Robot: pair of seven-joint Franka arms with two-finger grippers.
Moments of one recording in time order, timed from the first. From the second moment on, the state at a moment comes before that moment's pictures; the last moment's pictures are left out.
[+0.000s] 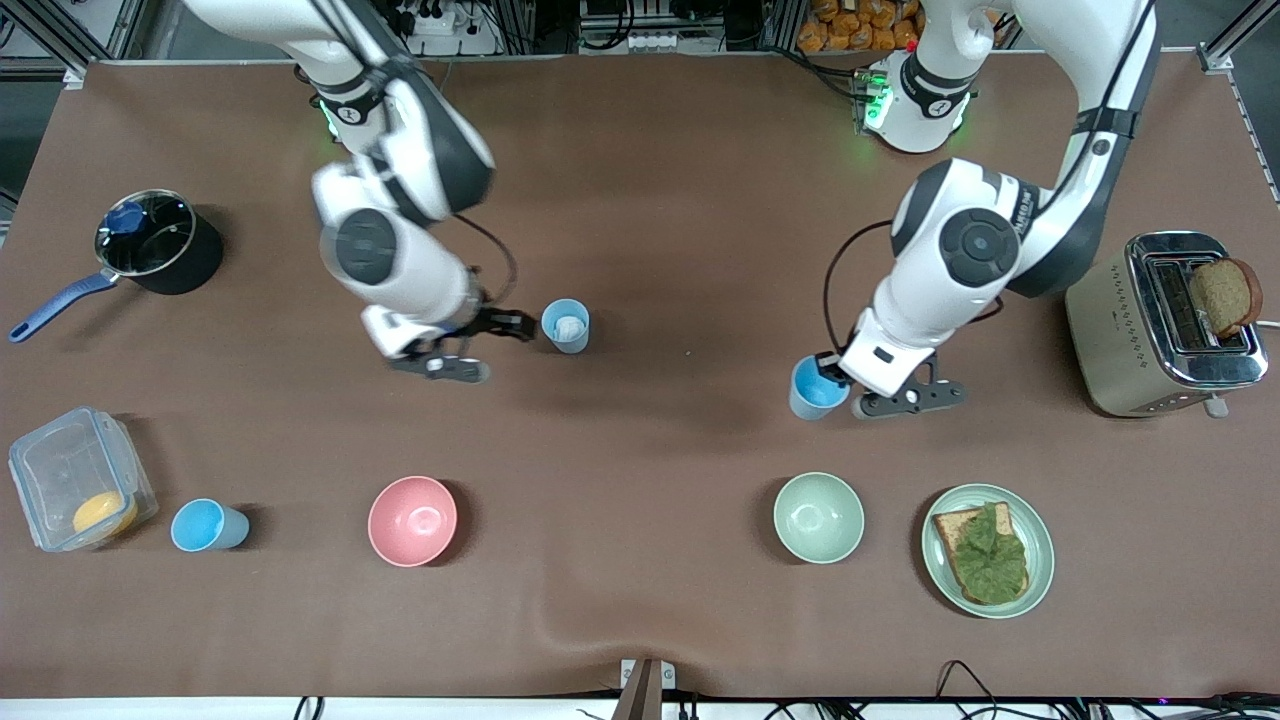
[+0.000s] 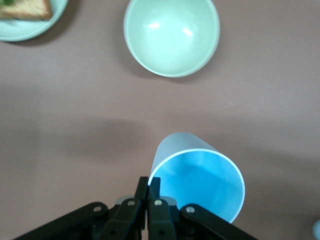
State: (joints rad) left arm -0.21 0.30 -0.26 -1.82 0.02 2.17 -0.63; right arm 0.25 0.27 0.19 -1.80 0.12 1.98 0.55
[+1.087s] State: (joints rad) left arm -0.63 0.61 -0.36 -1.48 0.09 2.17 -1.42; right arm -0.14 0.10 0.06 -1.60 0.05 1.60 -0.17
